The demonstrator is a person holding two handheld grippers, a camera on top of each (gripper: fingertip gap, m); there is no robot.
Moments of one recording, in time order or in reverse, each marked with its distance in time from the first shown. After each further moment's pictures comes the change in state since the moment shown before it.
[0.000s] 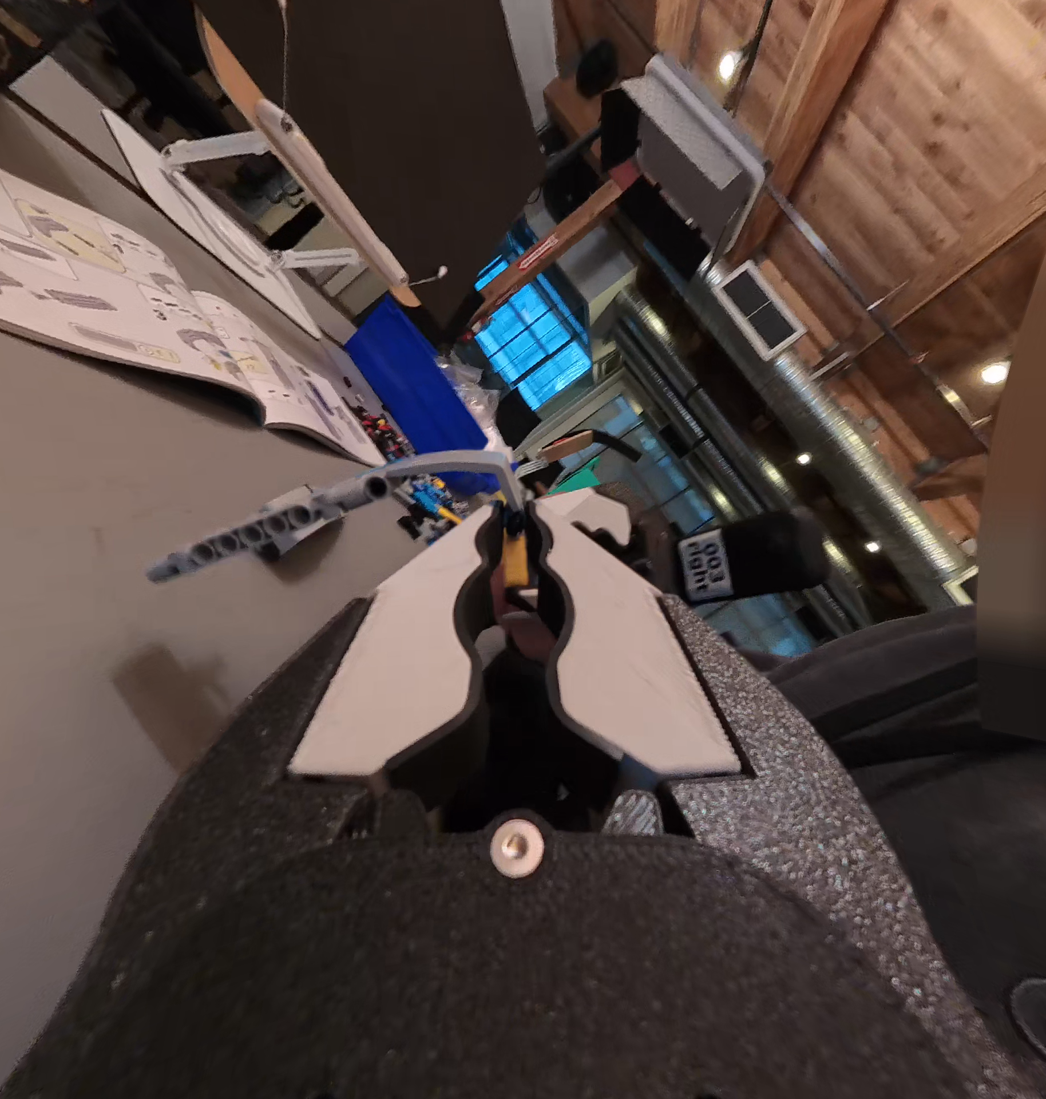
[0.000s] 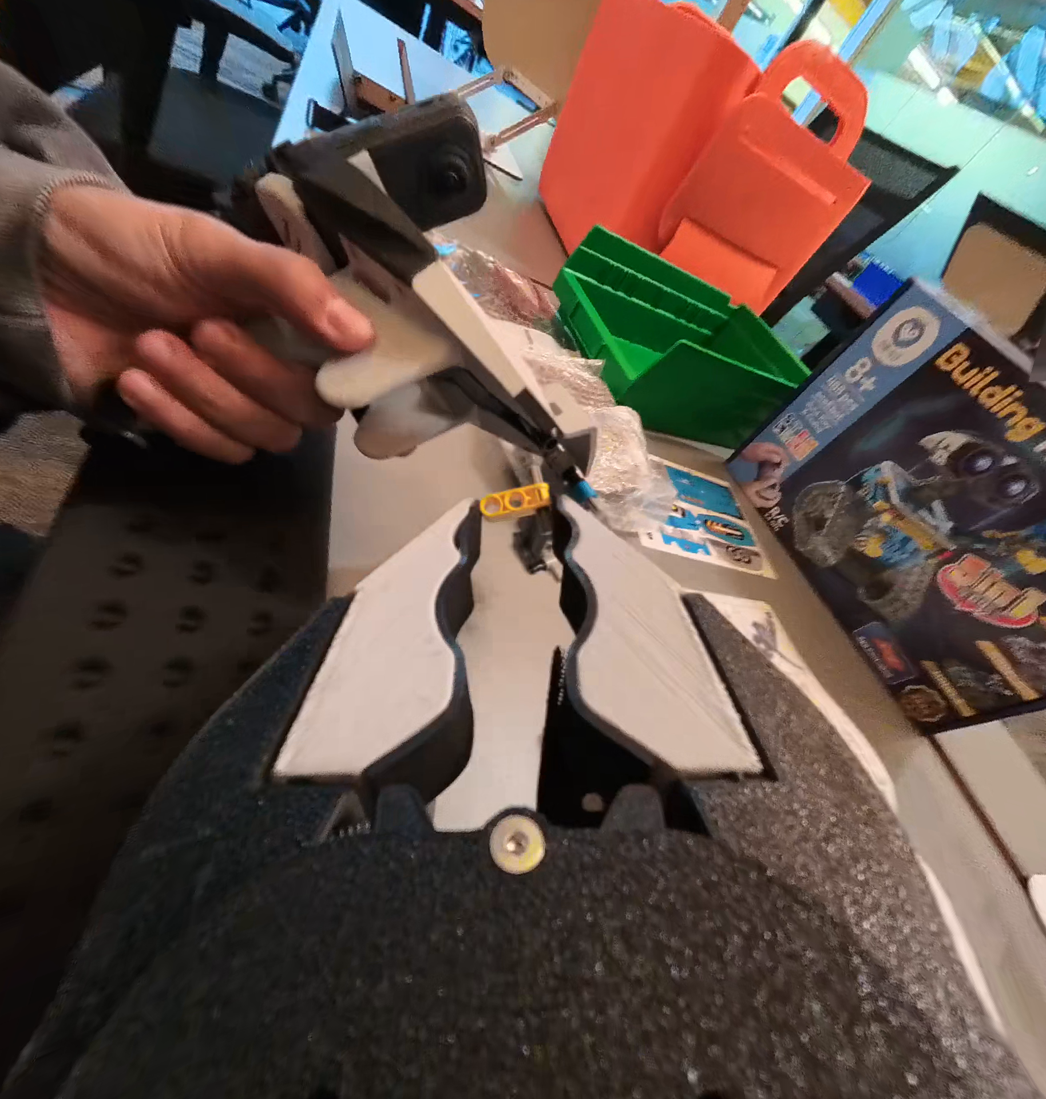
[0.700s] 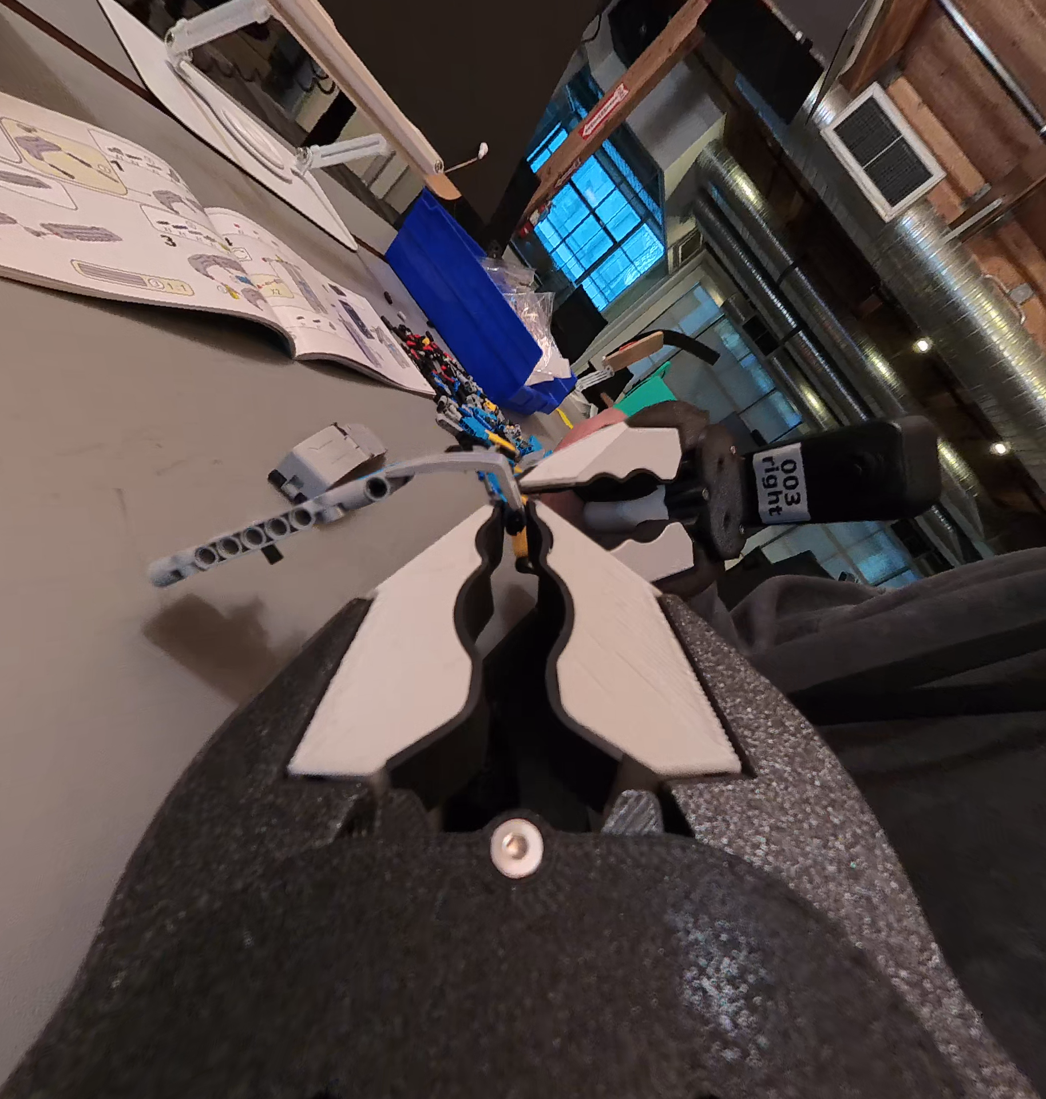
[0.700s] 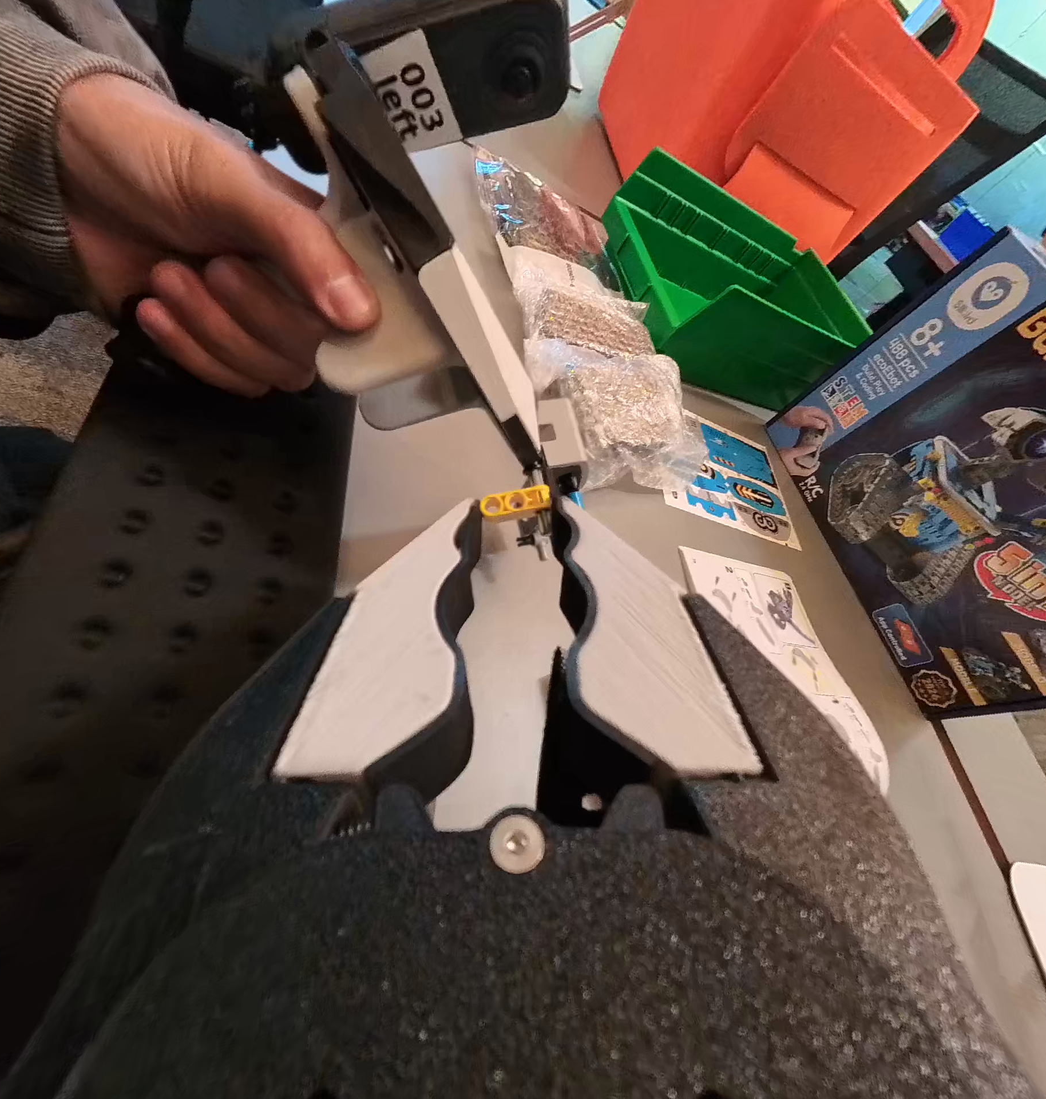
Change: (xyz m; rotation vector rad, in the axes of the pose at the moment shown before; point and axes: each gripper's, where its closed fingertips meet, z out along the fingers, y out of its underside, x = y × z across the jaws) left arm -0.012 0.028 0.010 -0.176 -0.108 0.100; right arm -0.005 0.019 -0.009 -0.104 -0.088 -0.046
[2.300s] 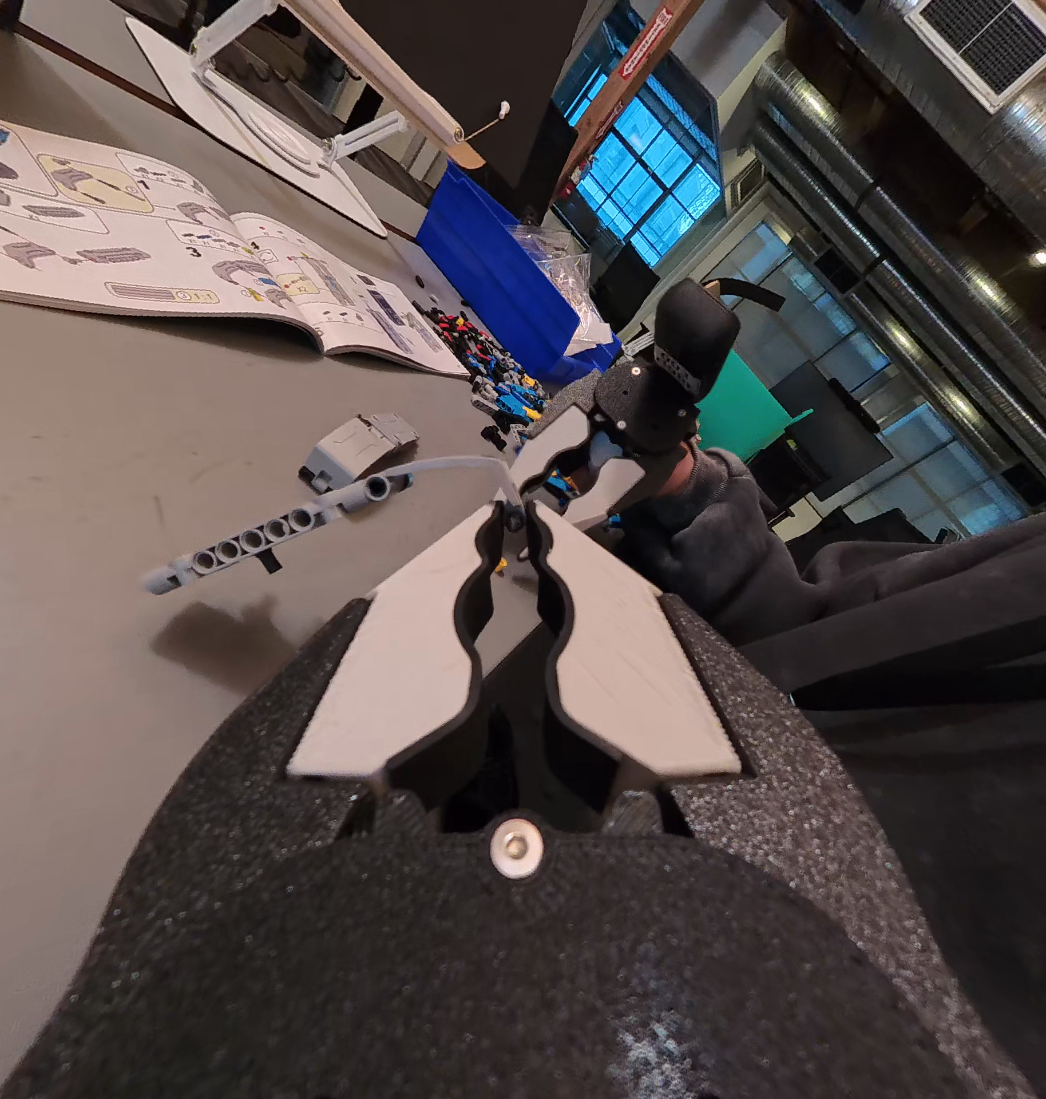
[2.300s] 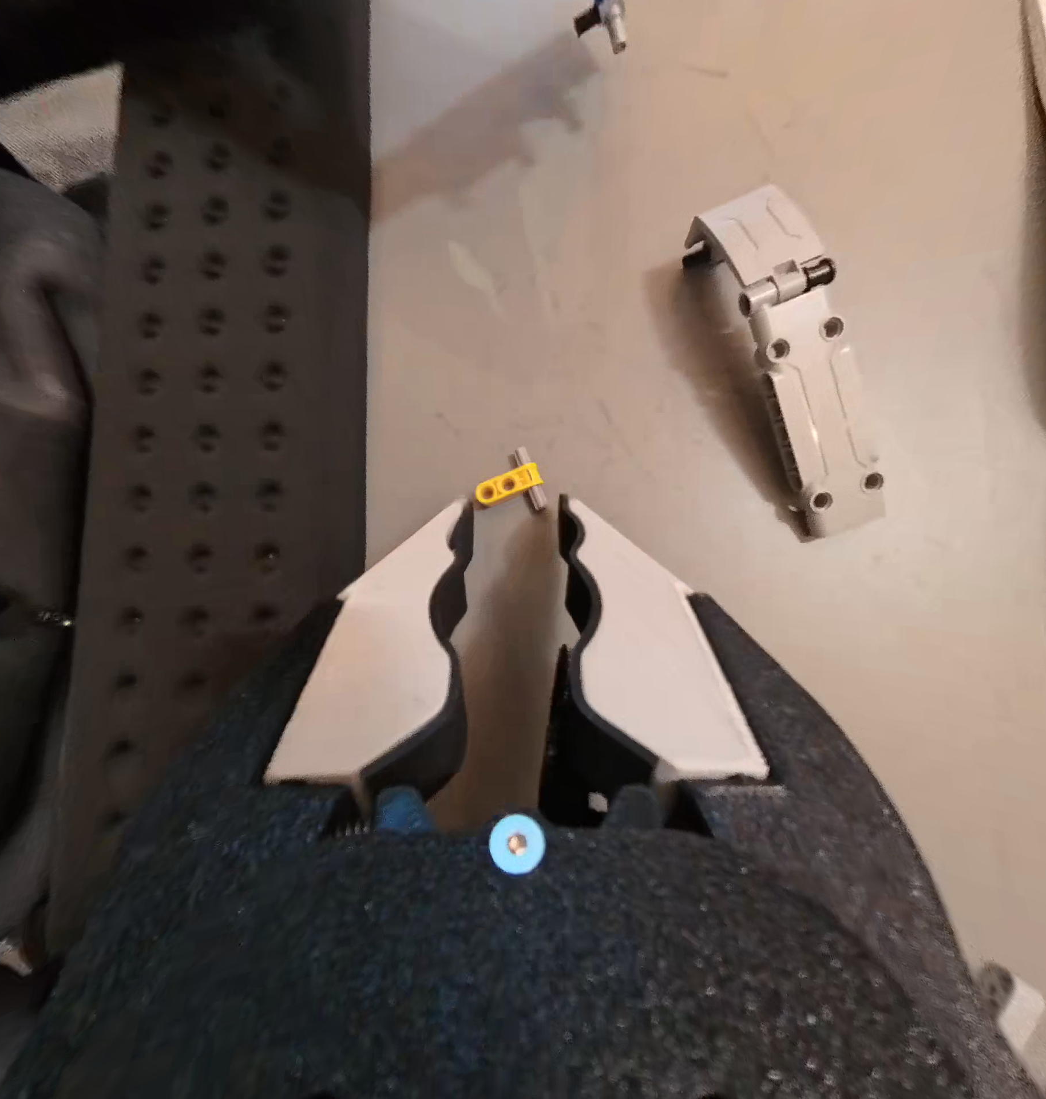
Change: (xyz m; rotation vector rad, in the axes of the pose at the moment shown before) left arm -0.003 0.009 0.003 -0.049 -0.079 0.120; right arm -0.021 0.134 -0.066 -0.401 -0.433 0.430
